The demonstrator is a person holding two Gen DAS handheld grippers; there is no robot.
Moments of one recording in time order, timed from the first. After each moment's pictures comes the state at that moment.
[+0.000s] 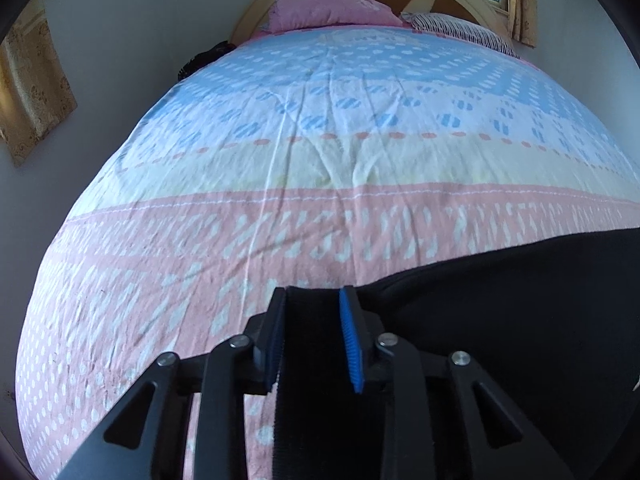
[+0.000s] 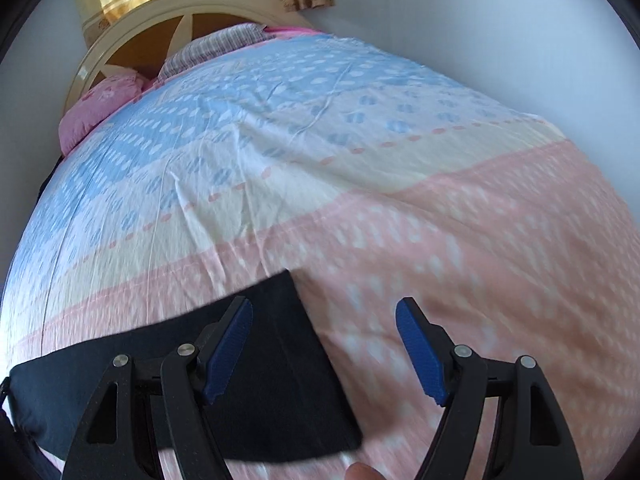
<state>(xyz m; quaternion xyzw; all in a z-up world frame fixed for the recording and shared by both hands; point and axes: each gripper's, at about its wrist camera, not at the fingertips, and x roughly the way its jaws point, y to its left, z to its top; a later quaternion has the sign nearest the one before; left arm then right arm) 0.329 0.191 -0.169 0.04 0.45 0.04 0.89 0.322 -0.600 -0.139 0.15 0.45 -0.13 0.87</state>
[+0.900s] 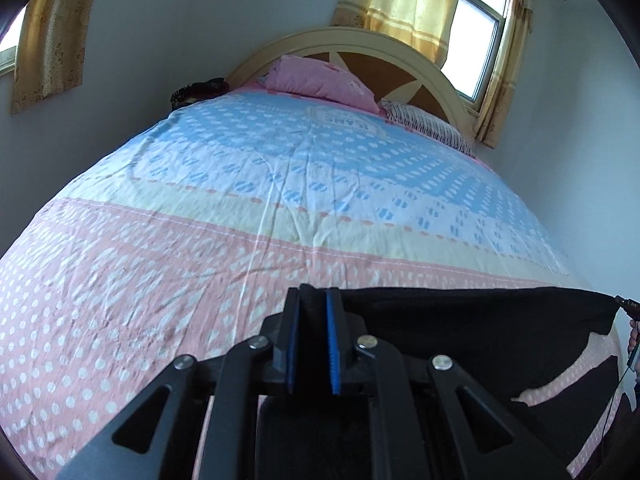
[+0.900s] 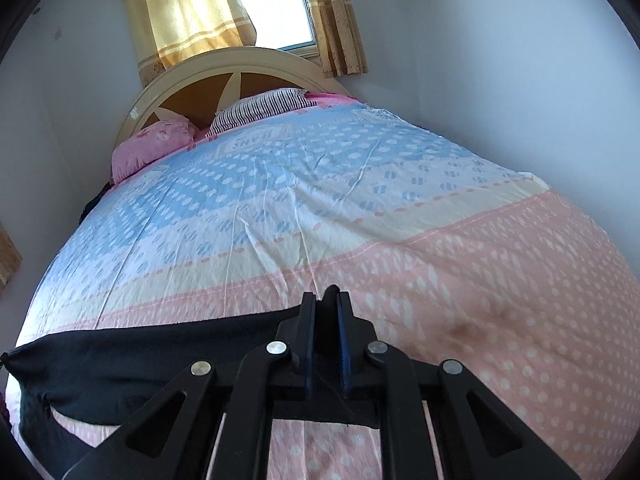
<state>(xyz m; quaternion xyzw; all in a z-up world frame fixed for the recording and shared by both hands) 0.240 0.234 -0.104 -0.12 0.33 -0.05 0.94 0.216 -0.579 -0.068 0.14 0.32 -0.09 0.93</state>
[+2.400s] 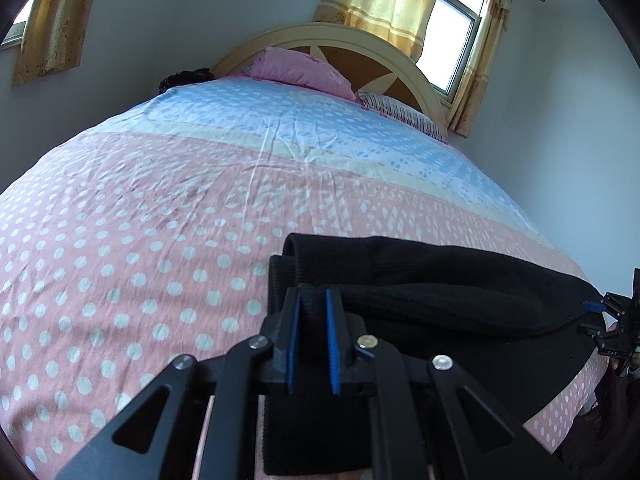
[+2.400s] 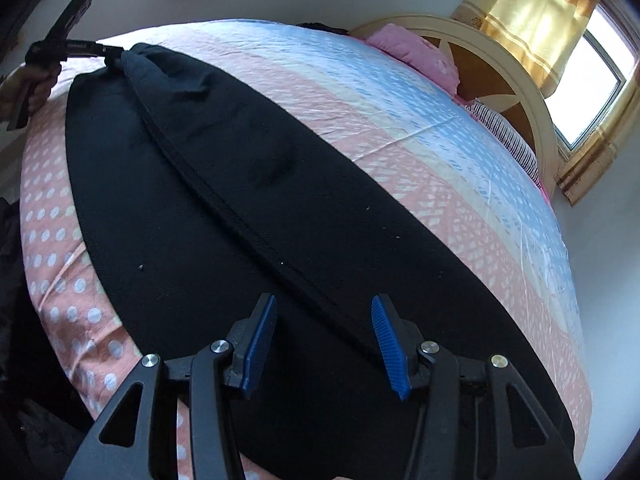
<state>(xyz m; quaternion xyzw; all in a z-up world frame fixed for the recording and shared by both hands) 0.139 0.241 -0.163 -0.14 0.33 -0.09 0.93 0.111 -0.215 -0.158 -0.30 0.37 0.19 0.86</state>
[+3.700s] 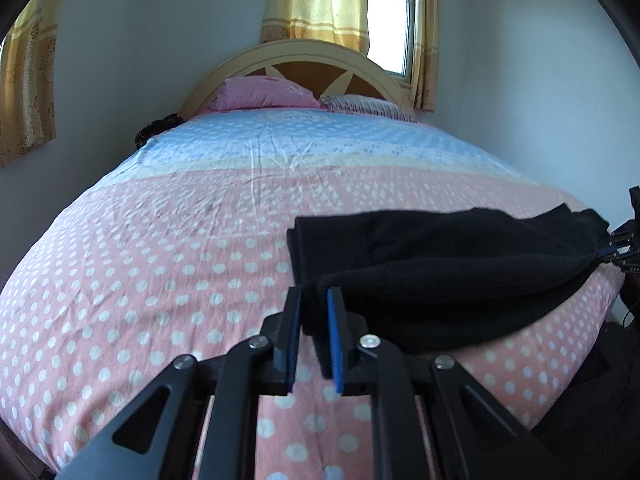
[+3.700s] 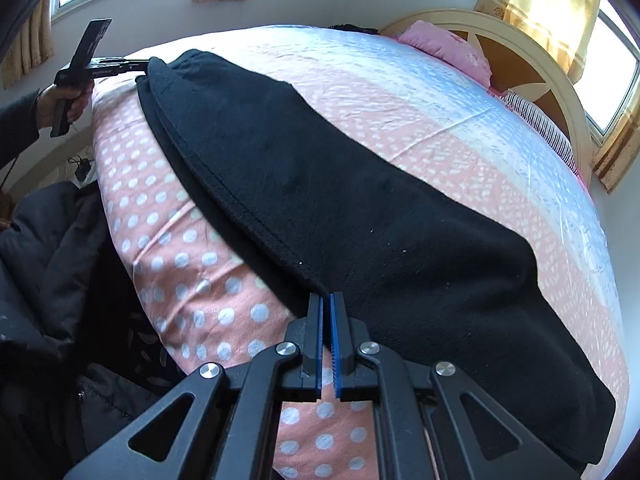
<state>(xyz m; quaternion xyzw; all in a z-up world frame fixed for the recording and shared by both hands) 0.081 0.253 -0.165 0.00 0.30 -0.12 0.95 0.052 -0.205 -0.164 -0.25 0.40 0.26 0.84</state>
